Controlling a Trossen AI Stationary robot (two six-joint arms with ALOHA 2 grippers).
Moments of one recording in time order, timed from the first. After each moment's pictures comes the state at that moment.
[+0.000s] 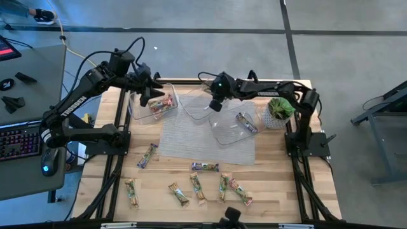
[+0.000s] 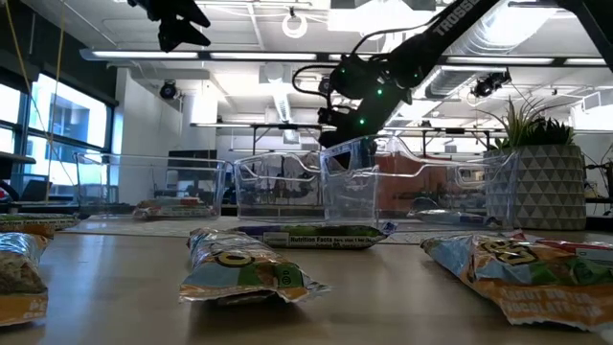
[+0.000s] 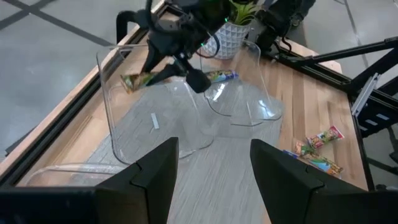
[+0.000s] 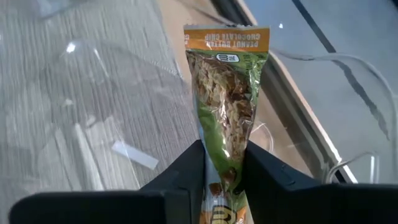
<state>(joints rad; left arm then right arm) 0.77 1.01 1.24 -0.87 0.53 0.07 -0.50 1.90 1.26 -0.17 0.10 -0.15</state>
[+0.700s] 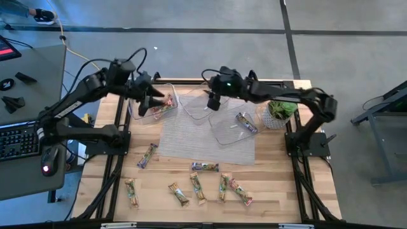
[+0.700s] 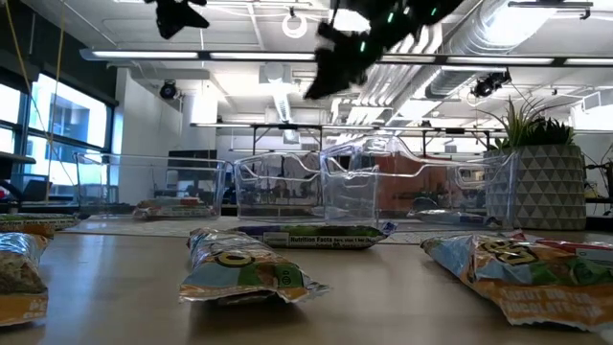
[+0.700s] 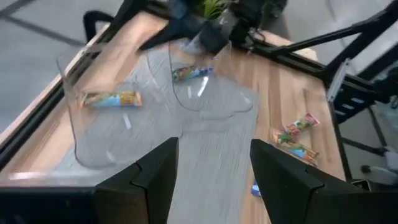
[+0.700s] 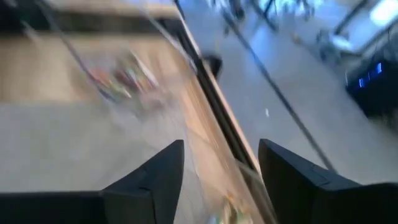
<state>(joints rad) 0.56 0.95 1.23 -0.88 0.43 -0.01 -0.35 1.65 1.33 -0.14 0.15 -0.23</state>
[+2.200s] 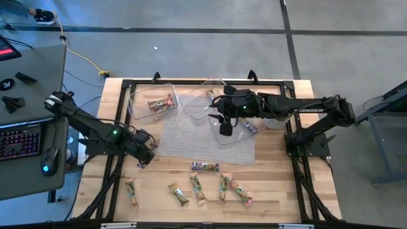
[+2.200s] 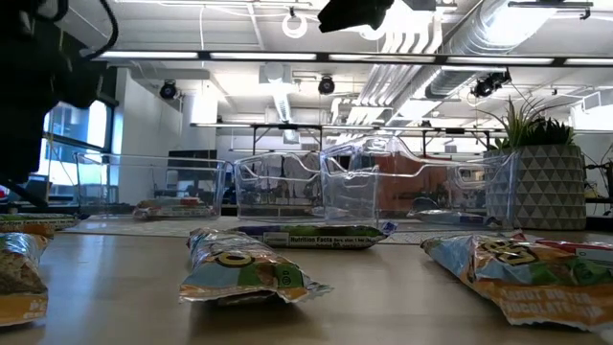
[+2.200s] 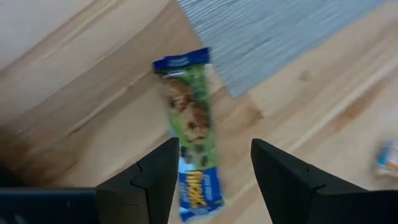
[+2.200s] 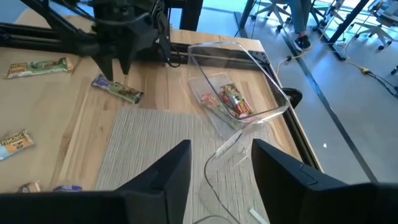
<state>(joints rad) -0.49 0.91 0.54 -0.90 -0.17 -1.40 -0.06 1.45 1.33 -0.36 0.15 -0.13</state>
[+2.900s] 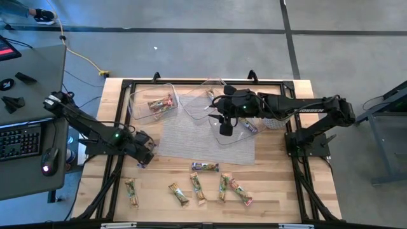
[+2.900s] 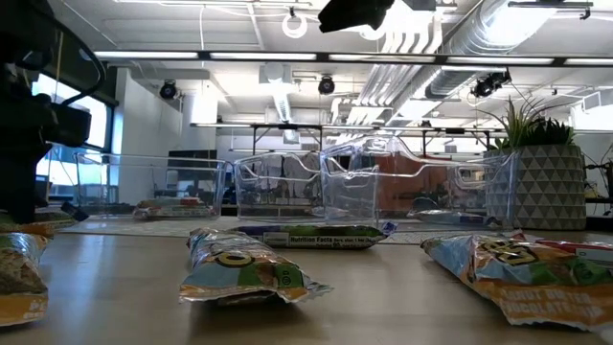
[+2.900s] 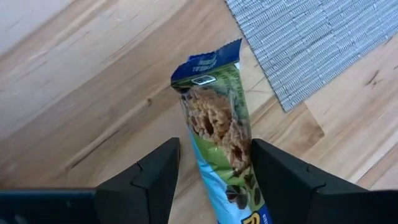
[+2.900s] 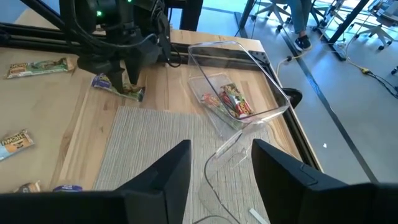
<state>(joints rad) -0.49 0.91 0.32 -0.67 -0.22 -1.37 -0.06 1.45 1.33 -0.37 0.15 -0.13</state>
